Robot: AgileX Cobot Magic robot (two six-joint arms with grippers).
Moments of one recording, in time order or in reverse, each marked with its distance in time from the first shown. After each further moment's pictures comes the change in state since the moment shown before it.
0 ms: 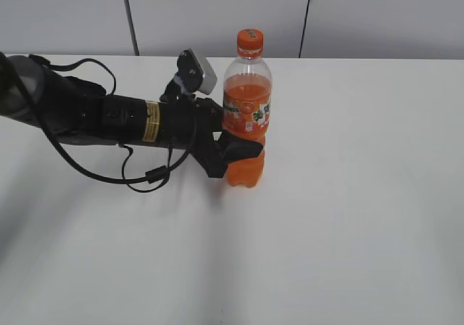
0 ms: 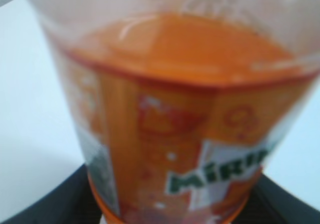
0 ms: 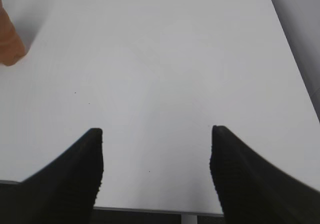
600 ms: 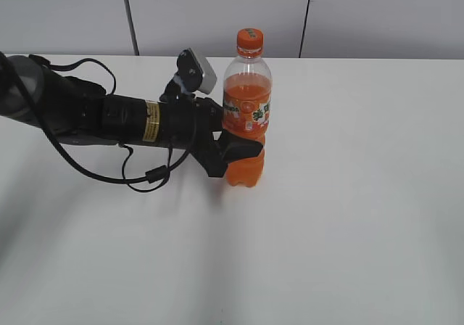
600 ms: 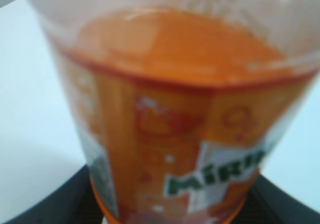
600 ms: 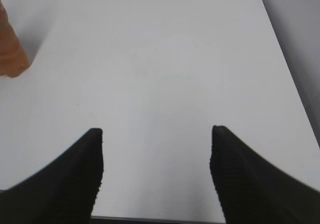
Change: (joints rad) left arm 0.000 0.001 0.000 -0.005 0.001 0.000; right arm 0.000 0.000 -0.022 0.000 0.001 0.001
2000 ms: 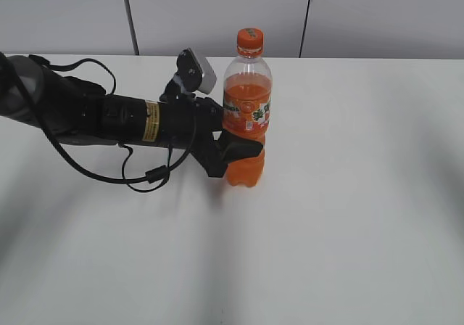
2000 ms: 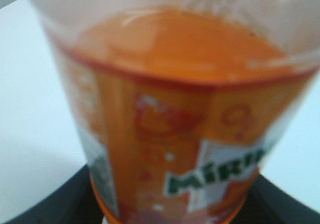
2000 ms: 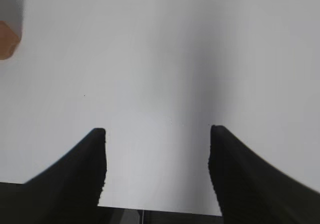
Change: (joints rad) left arm 0.000 0.000 0.000 -0.001 -0.006 0.000; right arm 0.000 1.232 -0.792 0.033 0.199 0.008
